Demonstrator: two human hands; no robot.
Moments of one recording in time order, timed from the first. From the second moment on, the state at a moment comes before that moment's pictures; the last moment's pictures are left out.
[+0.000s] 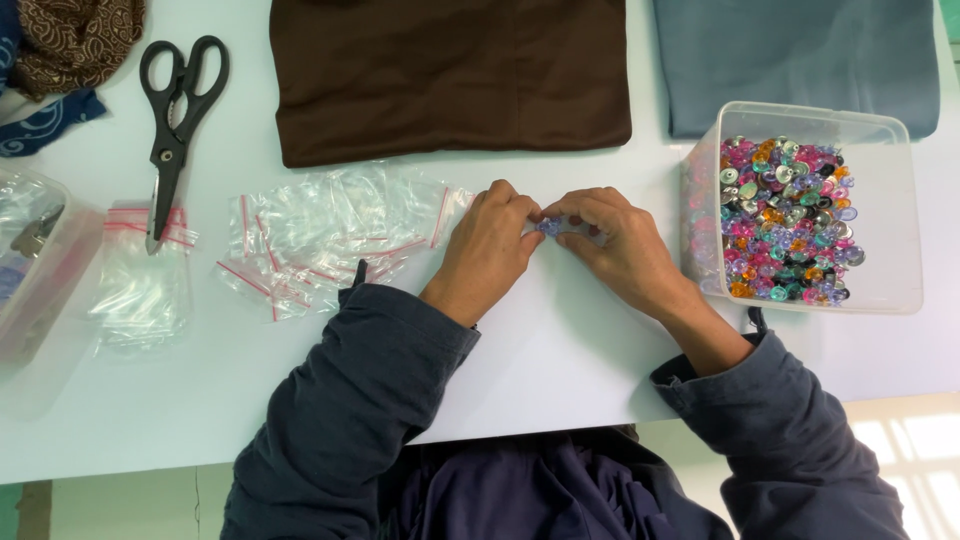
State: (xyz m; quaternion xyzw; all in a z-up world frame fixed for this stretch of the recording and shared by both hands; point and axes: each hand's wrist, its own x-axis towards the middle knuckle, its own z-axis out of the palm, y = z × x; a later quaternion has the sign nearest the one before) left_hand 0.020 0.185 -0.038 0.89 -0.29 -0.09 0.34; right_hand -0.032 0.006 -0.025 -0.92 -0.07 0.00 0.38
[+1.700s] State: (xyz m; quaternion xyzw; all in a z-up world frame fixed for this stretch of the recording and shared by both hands) left_hand 0.005 -0.038 -0.036 0.79 -0.53 -0.05 0.31; right_hand -0.115 -0.173 -0.001 -0.96 0.13 -0.09 0.24
